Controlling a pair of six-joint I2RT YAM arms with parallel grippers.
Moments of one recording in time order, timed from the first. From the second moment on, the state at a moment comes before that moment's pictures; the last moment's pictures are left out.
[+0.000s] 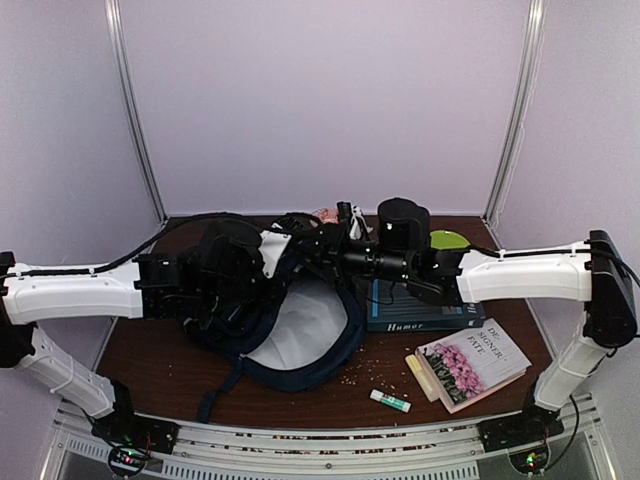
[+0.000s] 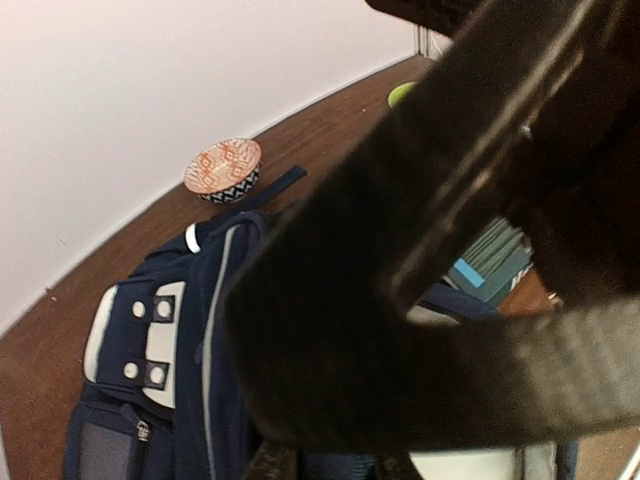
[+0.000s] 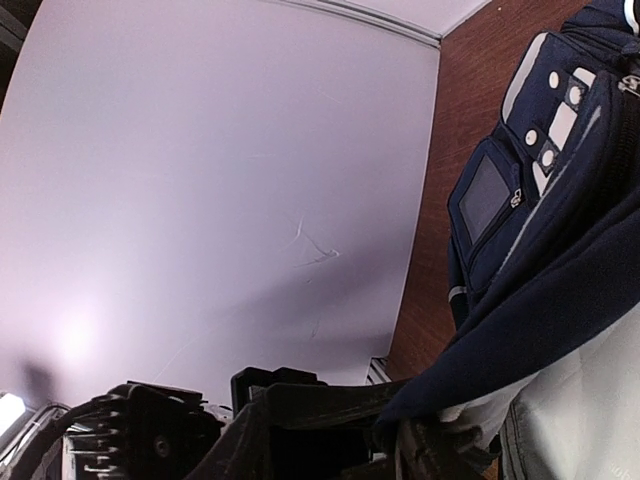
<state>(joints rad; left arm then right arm) -1.08 1.36 1.03 -0.20 -0.41 -0.07 0.97 1.63 1.14 0.39 -0.25 1.29</state>
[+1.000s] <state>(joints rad) -0.77 1.22 1.05 -0.49 -0.53 -0.24 0.61 0.90 0.67 -0.18 0.14 0.86</state>
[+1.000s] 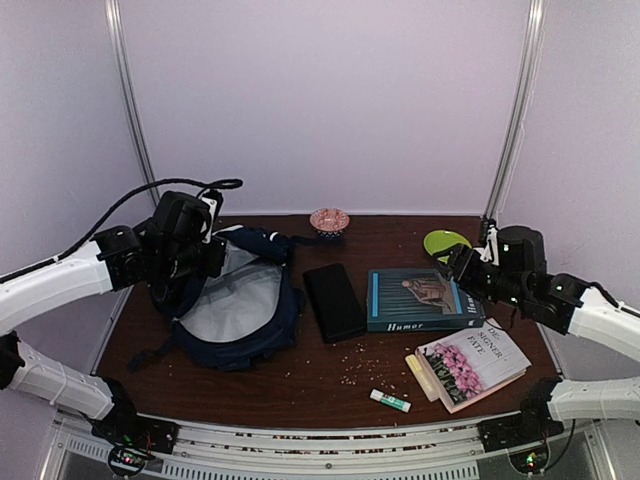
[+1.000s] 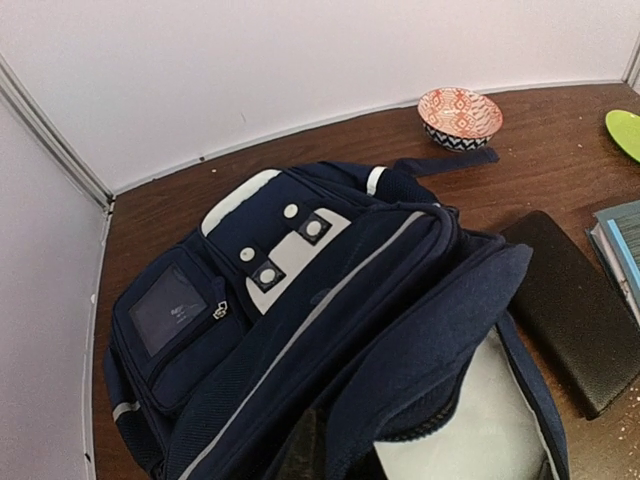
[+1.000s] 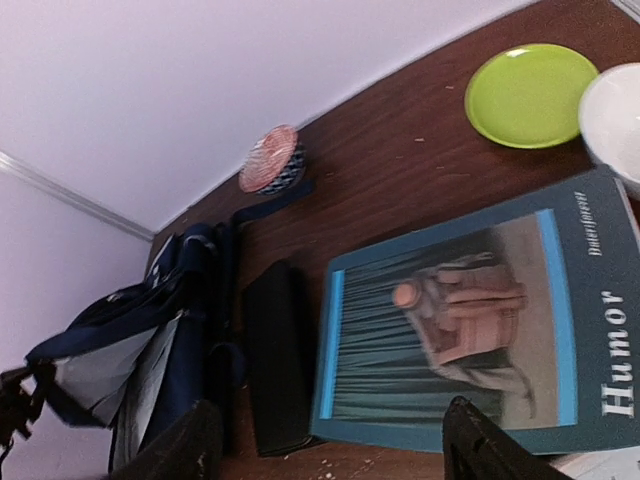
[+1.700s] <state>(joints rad) -0.77 1.30 1.05 -0.44 -0.46 -0.16 0.14 1.08 0.54 -0.06 -0.02 0.84</state>
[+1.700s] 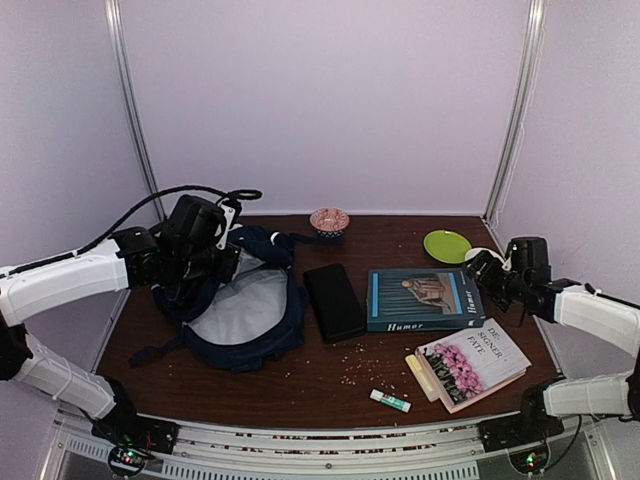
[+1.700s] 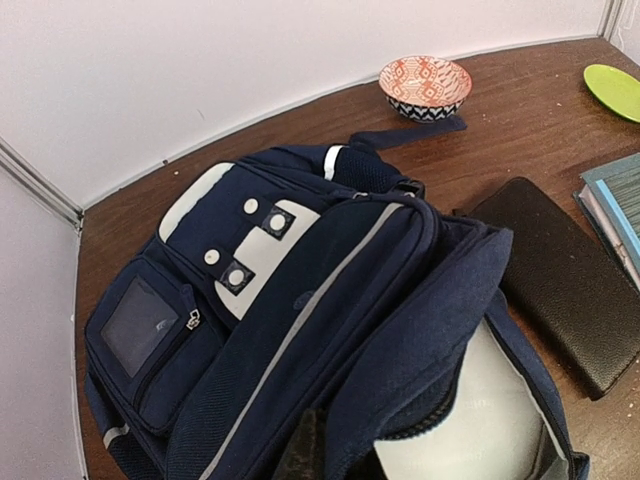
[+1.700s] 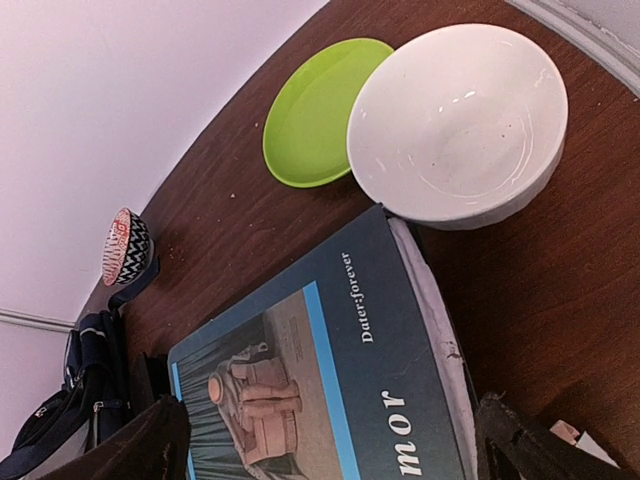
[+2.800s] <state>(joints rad) -0.77 1.29 1.05 -0.44 -0.44 -0.20 0.08 1.32 0.45 0.14 -0.37 0.82</state>
